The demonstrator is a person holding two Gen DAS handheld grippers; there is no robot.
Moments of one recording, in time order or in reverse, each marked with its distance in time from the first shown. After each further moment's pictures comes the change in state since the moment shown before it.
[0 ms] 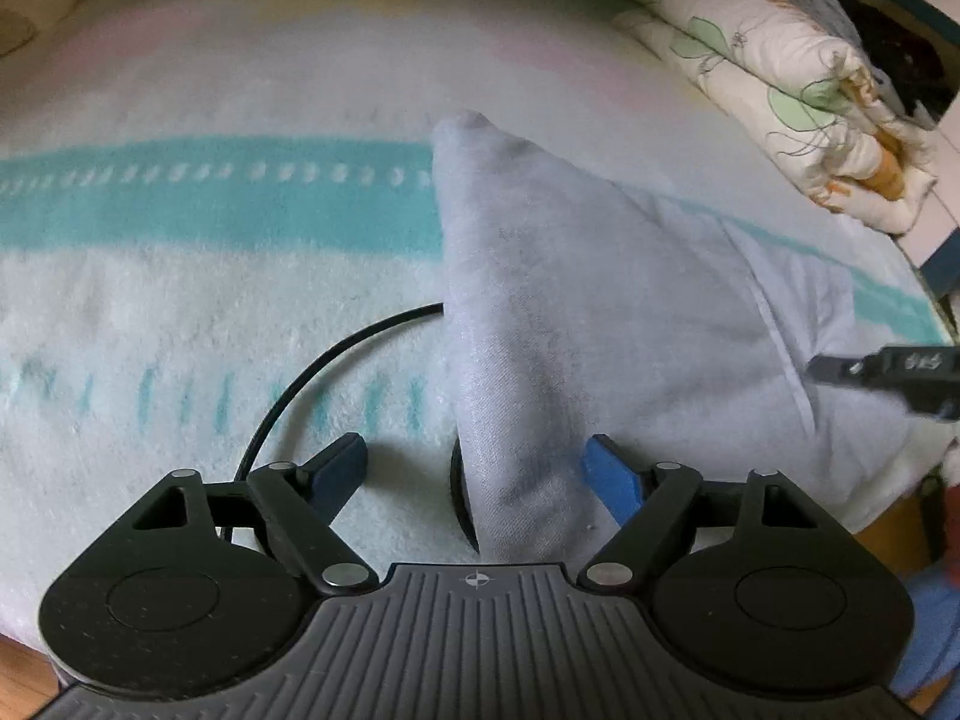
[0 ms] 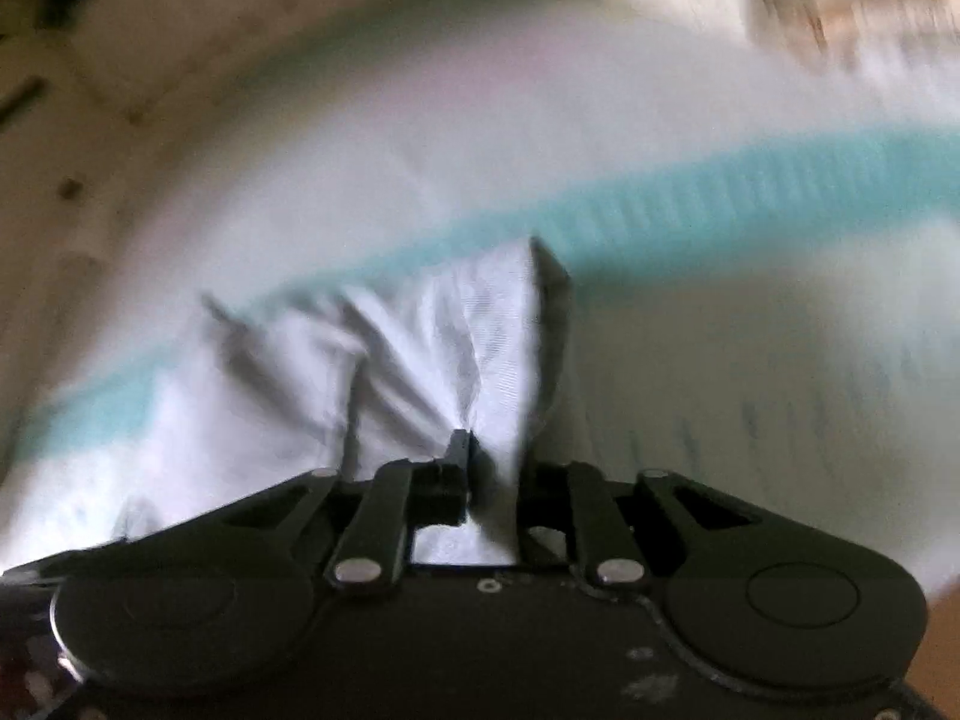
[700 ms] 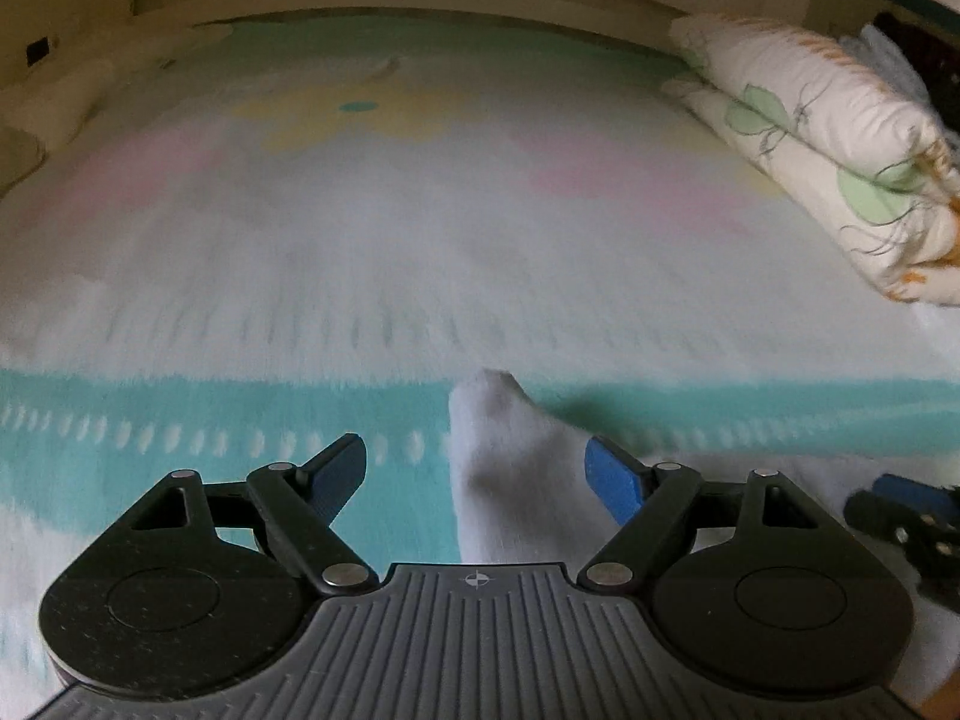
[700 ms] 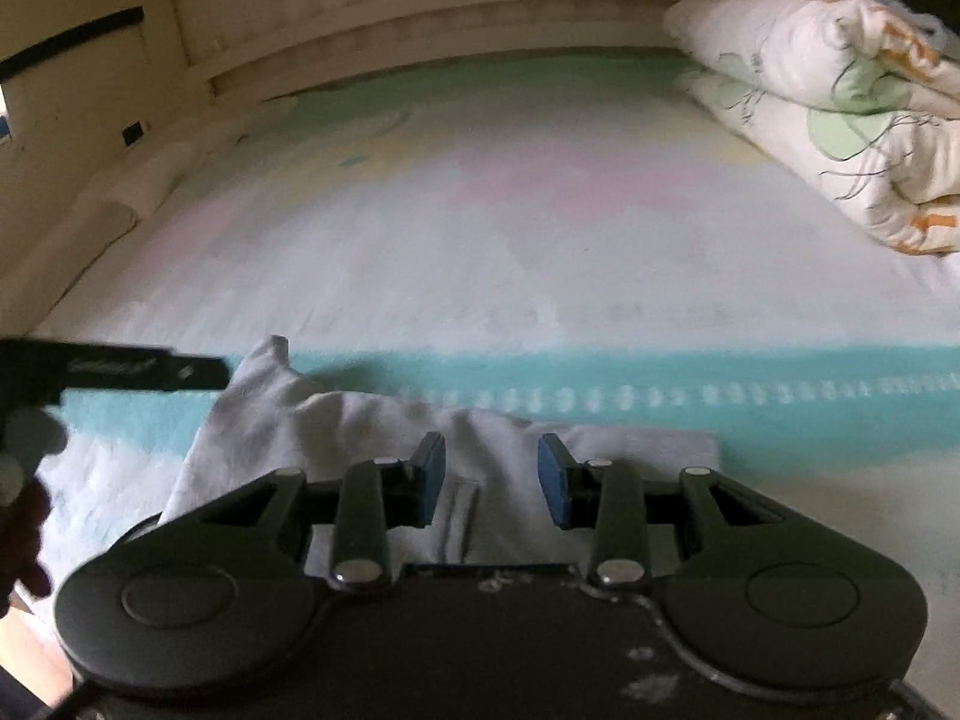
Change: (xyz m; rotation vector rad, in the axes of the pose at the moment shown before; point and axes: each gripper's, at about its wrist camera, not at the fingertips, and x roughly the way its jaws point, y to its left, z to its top) left arm 0.034 -0.019 0.125 0.051 -0.123 0.169; right arm 0.004 0.068 0.025 -0.299 -0.180 0.010
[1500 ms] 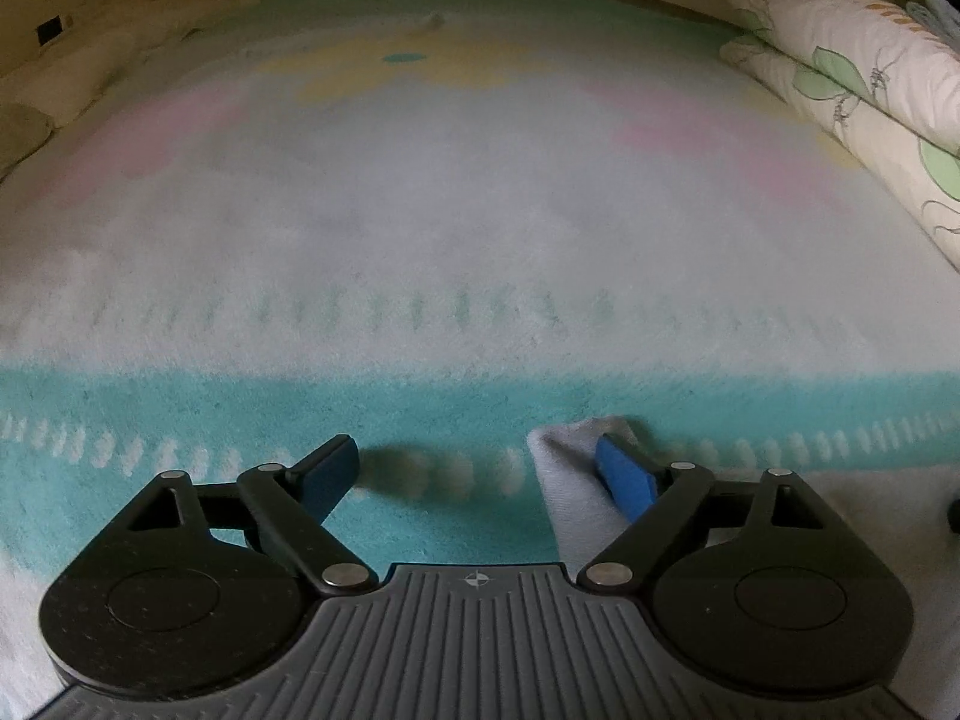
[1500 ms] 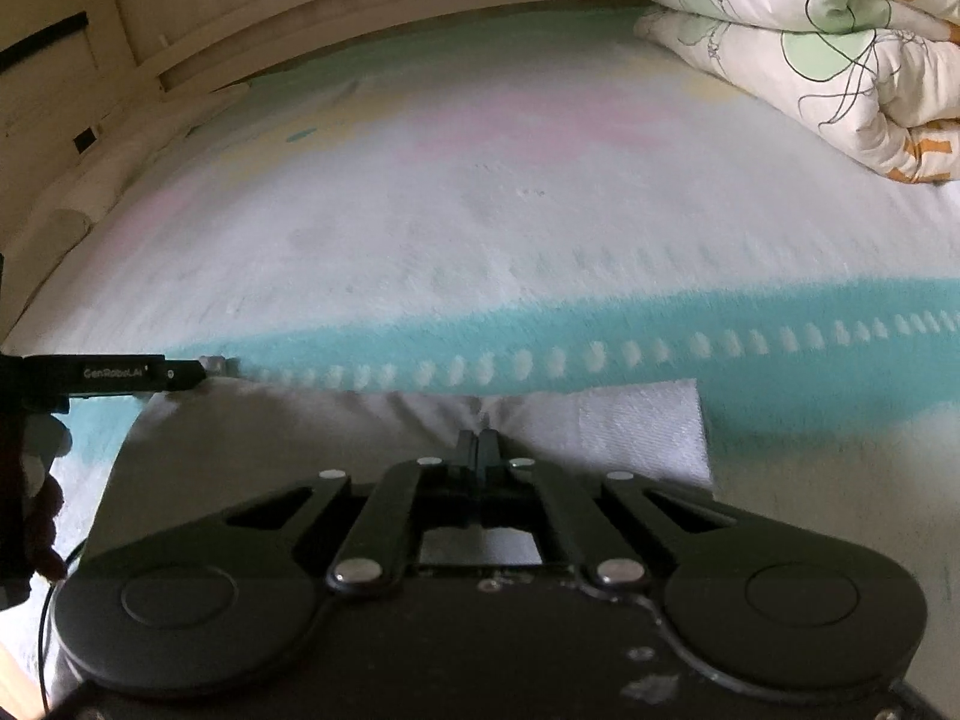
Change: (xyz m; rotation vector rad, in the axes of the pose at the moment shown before) left arm 0.051 0.034 -0.003 -0.007 0.053 0.076; right arm 0.033 -0.018 -0.005 0.088 0.056 -0.044
